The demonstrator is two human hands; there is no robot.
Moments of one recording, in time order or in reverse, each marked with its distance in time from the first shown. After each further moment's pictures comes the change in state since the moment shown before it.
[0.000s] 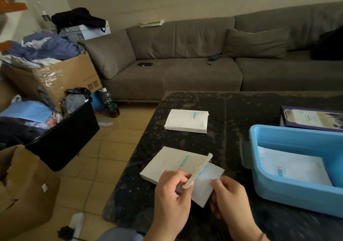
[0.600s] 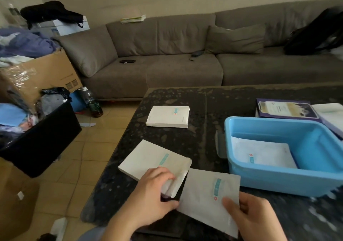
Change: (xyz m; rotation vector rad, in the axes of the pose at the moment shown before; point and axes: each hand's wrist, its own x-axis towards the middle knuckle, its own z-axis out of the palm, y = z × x) left_hand 0.020 0.015 -0.024 0.441 -0.737 -0.132; right_hand -0.043 0.018 -0.086 -0.324 -0.003 -0.093
